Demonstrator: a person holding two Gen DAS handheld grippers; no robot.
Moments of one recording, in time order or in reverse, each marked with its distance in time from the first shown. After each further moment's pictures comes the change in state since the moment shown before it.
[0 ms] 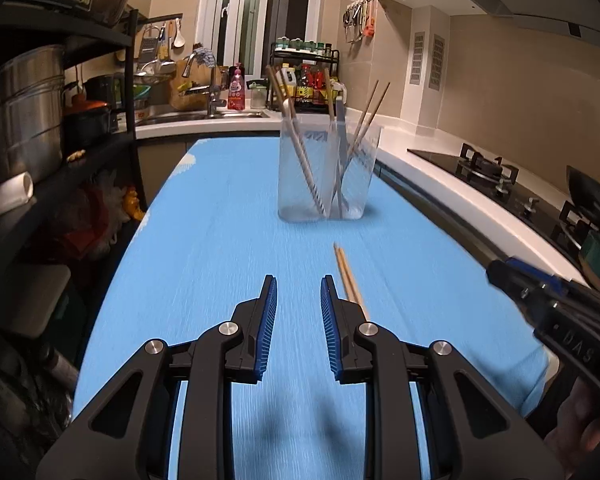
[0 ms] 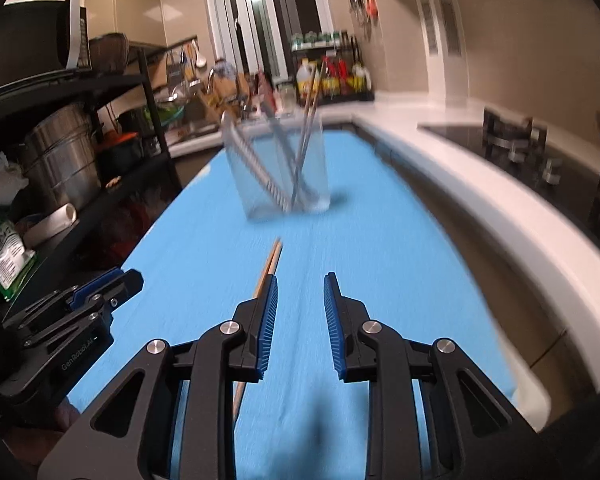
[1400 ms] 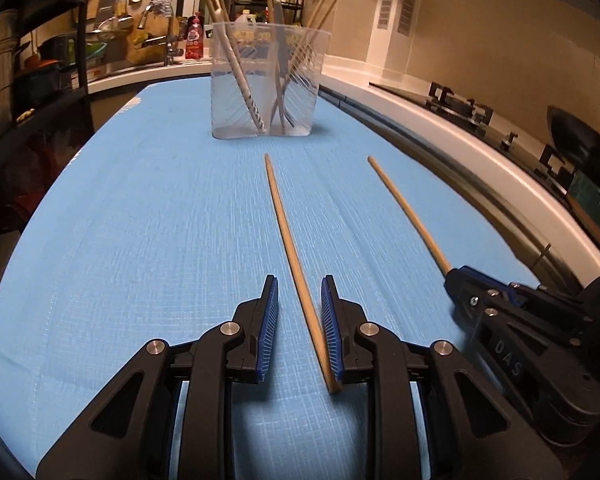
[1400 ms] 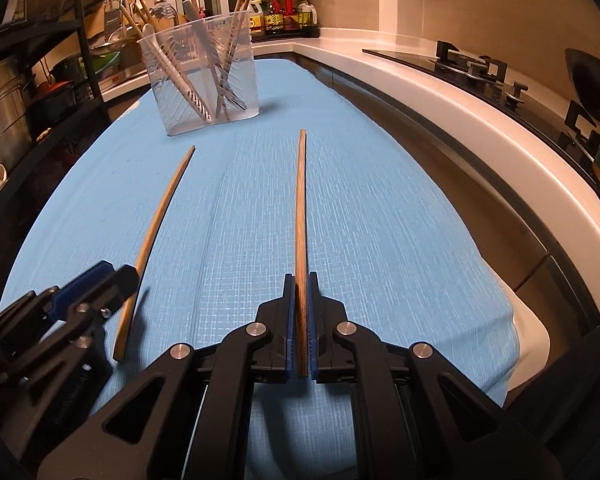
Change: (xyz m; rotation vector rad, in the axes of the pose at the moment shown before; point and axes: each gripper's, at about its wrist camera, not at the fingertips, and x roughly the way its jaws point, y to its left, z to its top) left arm 0.051 -0.046 -0.049 0.041 0.176 -0.123; right arm 0.042 -0.026 -0.043 0.033 0.188 -0.238
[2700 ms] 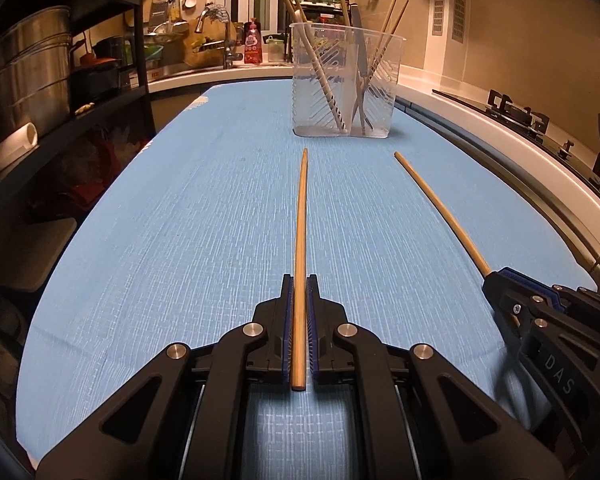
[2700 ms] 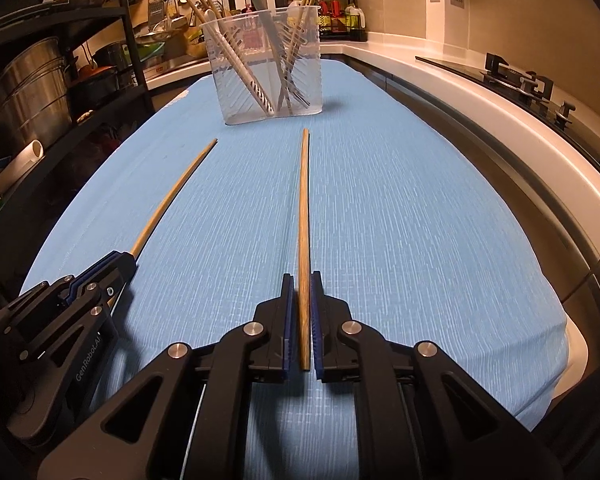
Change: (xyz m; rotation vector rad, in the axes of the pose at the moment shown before) left arm -0.011 0.034 -0.010 -0.052 -0.039 0.213; right arm 0.007 0.033 -0.005 -0.081 -0.011 0.128
